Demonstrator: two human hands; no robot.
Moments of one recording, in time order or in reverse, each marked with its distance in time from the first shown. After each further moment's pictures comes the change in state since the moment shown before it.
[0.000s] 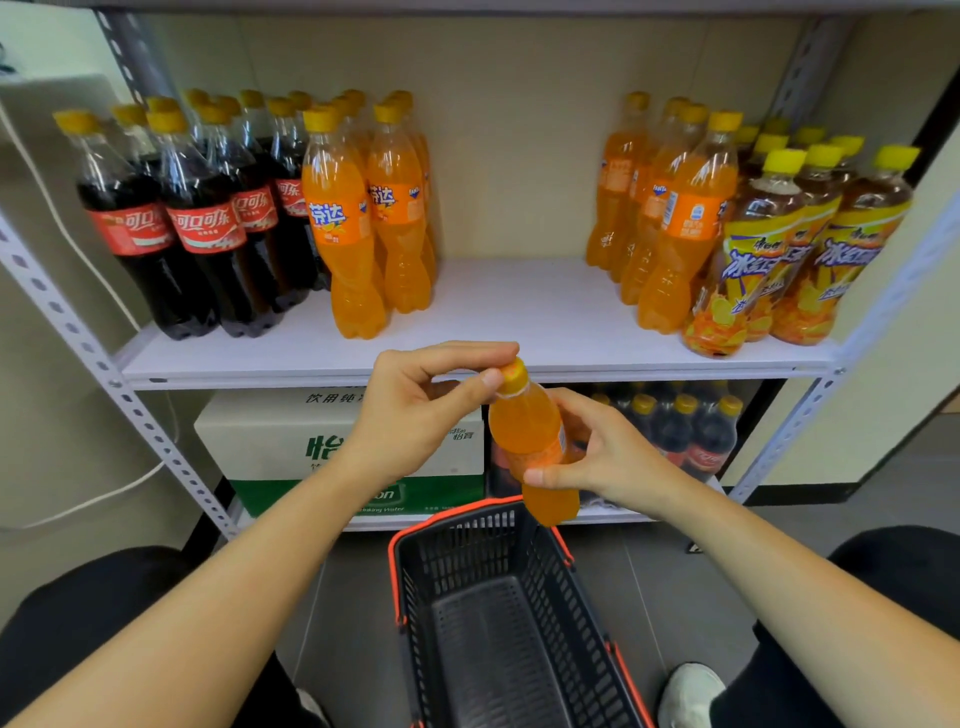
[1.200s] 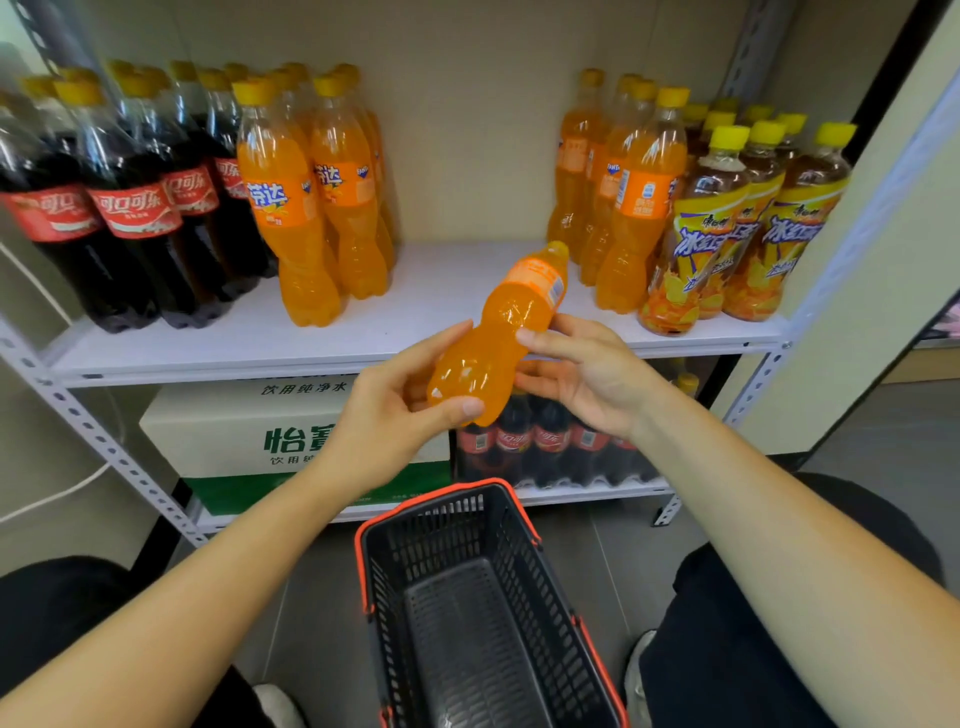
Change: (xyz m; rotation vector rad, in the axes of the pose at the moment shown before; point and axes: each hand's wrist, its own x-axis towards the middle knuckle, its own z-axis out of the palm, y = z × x) left_hand -0.010 -0.017 0.020 -0.086 -0.075 -0.155; right_hand 0.026 -0.036 -0.034 0.817 0.131 0.237
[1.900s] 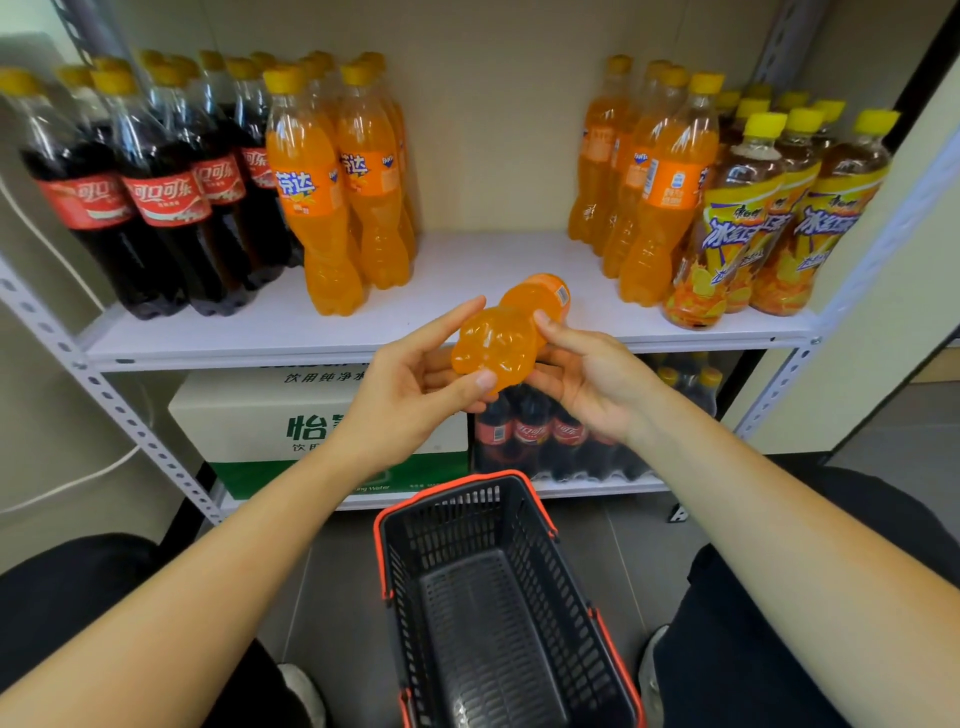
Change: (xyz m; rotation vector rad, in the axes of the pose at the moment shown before) left_hand 0.000 0.012 -0.008 -0.044 -0.017 -0.029; right_hand 0.010 0.019 0.012 0.244 0.008 0.070
